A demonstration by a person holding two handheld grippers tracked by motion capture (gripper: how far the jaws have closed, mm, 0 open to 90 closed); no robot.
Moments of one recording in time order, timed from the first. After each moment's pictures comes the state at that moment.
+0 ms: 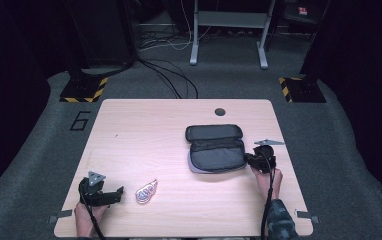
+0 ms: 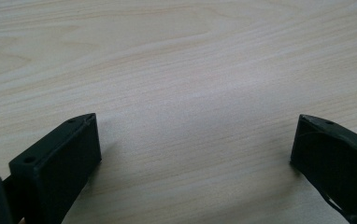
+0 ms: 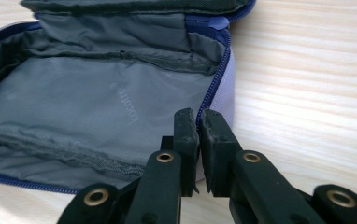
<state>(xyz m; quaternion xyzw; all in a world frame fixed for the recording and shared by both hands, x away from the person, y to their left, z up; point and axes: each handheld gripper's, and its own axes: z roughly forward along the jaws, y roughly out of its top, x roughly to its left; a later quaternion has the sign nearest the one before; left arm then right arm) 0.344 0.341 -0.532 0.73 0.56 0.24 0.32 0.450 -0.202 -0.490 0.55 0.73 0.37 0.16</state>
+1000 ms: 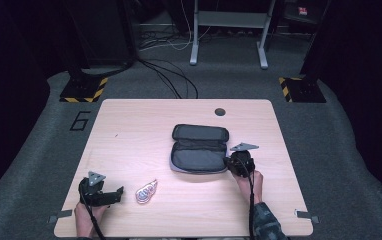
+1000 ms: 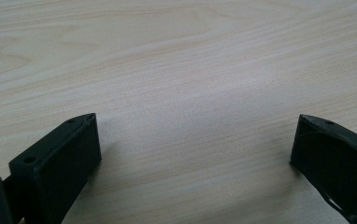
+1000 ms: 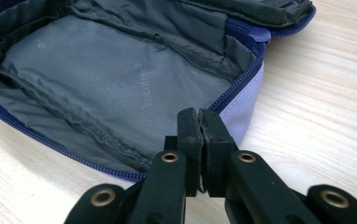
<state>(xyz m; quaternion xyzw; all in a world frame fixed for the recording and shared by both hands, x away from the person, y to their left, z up) 0.344 0.340 -0.532 0.72 0.56 0.24 0.32 0.438 -0.136 -0.493 0.46 0.79 0.36 0.17</state>
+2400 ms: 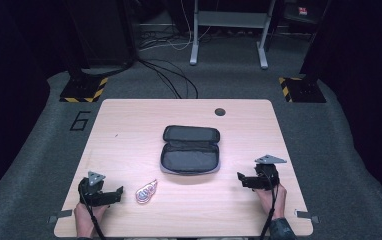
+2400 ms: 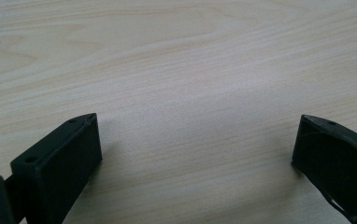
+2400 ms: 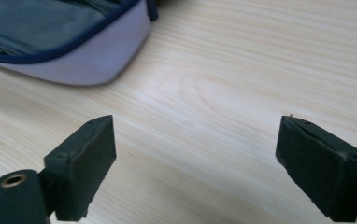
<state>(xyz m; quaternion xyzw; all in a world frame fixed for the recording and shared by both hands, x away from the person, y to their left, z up) 0.344 0.340 -0.532 0.72 0.57 0.24 0.32 0.394 -0.208 -0.499 0.50 0.76 0.36 0.19</state>
